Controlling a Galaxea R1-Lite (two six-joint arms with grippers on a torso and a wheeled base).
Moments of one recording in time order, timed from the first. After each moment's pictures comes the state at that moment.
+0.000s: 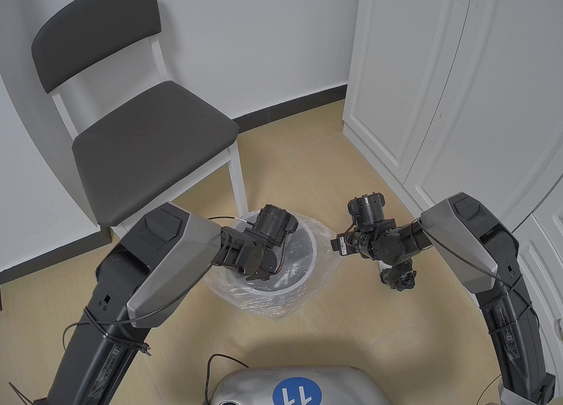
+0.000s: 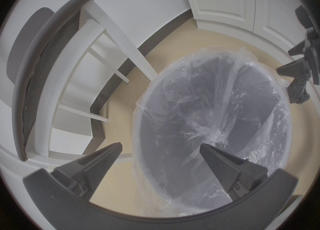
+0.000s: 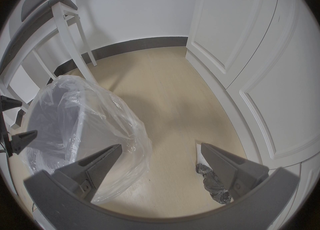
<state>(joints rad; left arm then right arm) -0.57 2.67 -1.83 0.05 0.68 -0.03 0.39 2.66 -1.73 -0.31 -0.28 0.06</state>
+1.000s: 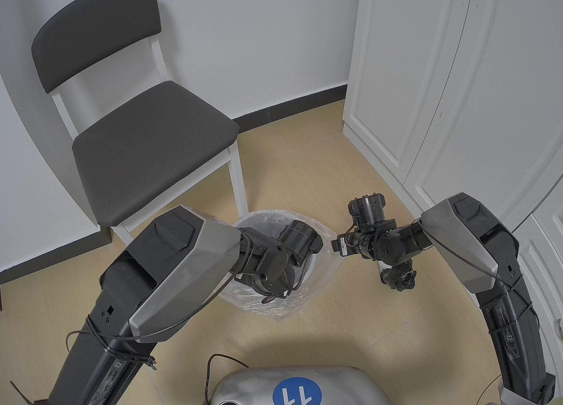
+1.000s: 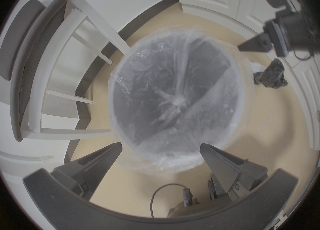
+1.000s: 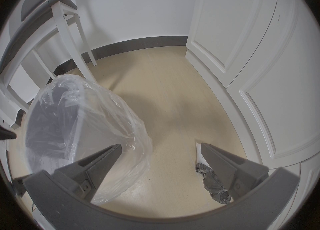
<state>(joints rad) -0.67 2.63 -1.85 0.37 0.56 -0.25 0.39 2.66 -1.72 -0.31 -0.28 0.06</state>
